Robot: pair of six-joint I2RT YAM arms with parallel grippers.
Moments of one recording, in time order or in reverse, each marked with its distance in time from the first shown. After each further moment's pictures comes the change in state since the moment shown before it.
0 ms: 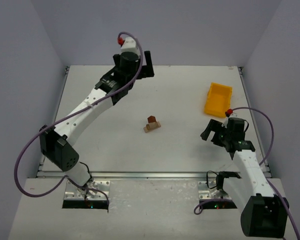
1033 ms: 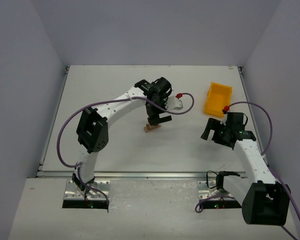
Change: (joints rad) left arm -0.155 0.414 0.216 -0.721 0.519 0.995; right arm 0.000 0.136 0.134 -0.170 0.001 -0.074
